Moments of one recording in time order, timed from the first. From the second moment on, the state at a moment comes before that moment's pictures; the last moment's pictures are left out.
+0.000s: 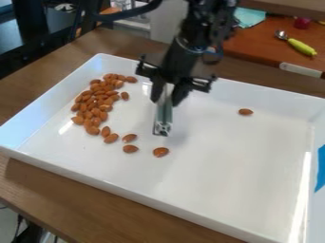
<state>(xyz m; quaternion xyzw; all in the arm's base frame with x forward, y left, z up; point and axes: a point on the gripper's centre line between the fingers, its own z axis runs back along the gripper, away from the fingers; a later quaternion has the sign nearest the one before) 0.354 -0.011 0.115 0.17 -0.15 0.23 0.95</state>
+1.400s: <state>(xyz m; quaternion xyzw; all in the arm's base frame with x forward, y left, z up) 0.313 -0.020 0.094 -0.01 -0.17 0.11 0.98</state>
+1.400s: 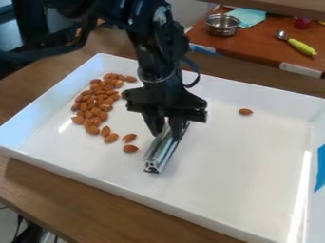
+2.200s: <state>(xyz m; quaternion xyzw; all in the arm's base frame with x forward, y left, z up) 0.331 0.064 0.090 0.18 -0.20 0.11 0.96</state>
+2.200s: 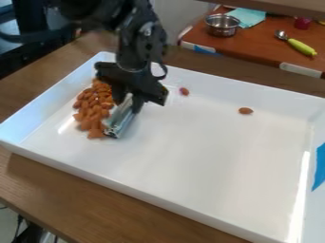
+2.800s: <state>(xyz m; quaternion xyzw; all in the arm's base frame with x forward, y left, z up) 0.320 0.108 0.087 0.33 -0.21 0.15 0.91</state>
